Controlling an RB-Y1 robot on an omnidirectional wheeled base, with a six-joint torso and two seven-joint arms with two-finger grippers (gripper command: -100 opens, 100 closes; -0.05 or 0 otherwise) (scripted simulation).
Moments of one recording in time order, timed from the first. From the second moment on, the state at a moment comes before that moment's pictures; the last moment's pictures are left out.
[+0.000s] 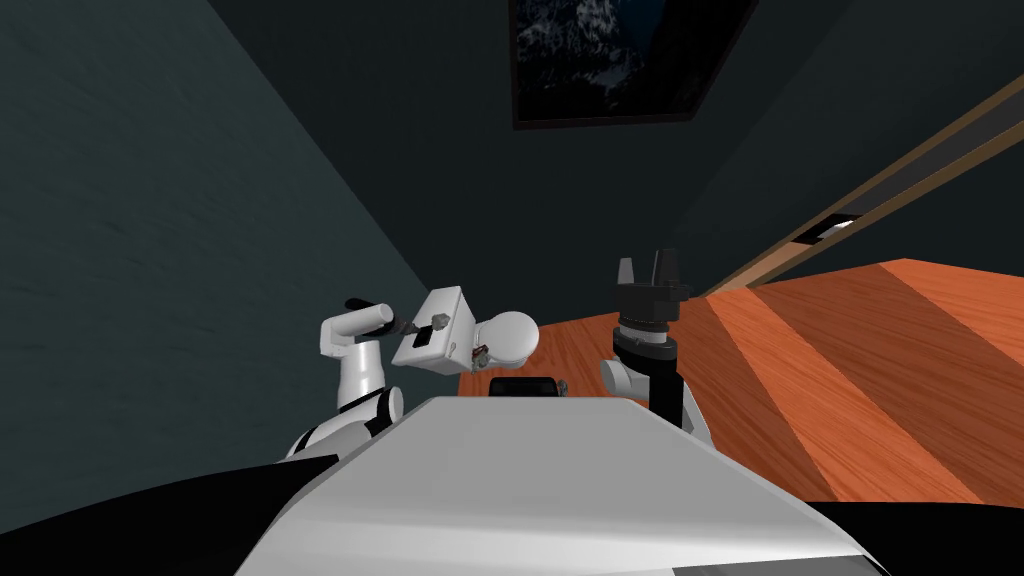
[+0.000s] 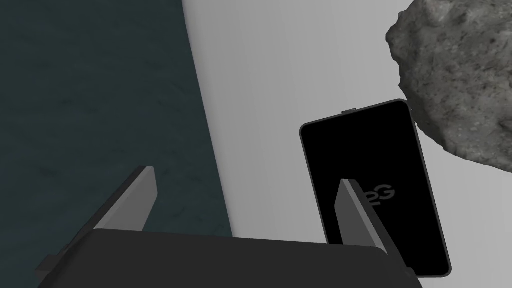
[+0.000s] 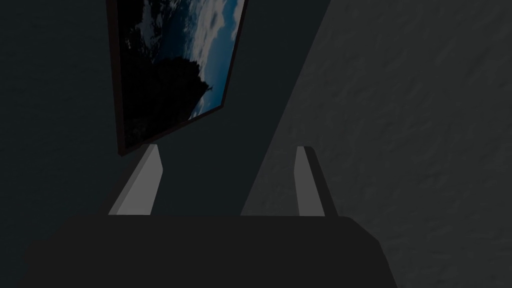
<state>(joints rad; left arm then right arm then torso) -0.20 0.48 0.61 -1.61 0.20 1.50 0.86 0.49 -0.04 0.01 -2.39 0.09 -0.57 -0.12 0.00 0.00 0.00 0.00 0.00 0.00</state>
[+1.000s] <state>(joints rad) -0.26 0.55 0.67 -1.48 0.24 1.75 0.94 0.49 -0.04 0.01 -2.39 0.09 -0.57 -0.12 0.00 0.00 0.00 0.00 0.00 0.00</state>
